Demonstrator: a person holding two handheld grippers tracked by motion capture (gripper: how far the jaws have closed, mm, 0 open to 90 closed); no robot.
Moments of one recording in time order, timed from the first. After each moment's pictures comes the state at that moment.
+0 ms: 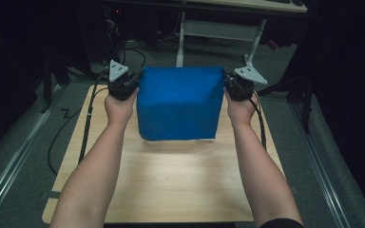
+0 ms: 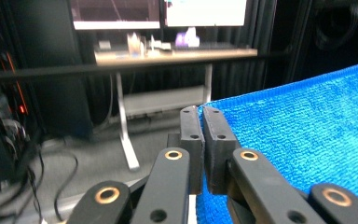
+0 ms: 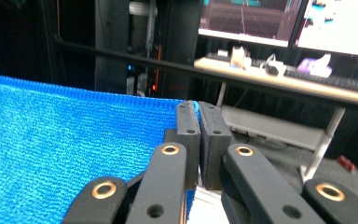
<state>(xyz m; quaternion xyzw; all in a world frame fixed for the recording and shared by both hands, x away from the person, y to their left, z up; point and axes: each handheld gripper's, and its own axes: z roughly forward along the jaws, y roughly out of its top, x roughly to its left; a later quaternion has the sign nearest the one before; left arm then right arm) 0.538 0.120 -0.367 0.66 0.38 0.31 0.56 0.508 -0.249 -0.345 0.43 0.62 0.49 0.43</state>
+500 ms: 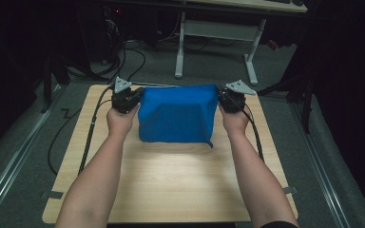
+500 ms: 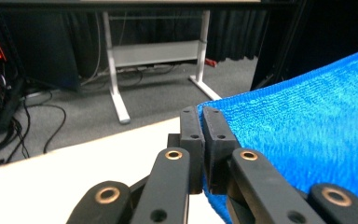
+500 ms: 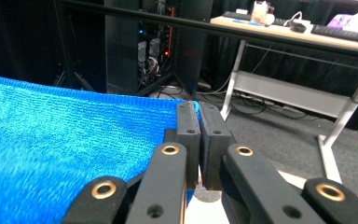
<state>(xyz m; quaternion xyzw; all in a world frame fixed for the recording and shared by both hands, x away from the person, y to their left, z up) 0.538 0.126 -0.428 0.70 0.41 0.25 0.52 0.514 -0.247 -0.406 0.45 0.66 0.47 0.38</state>
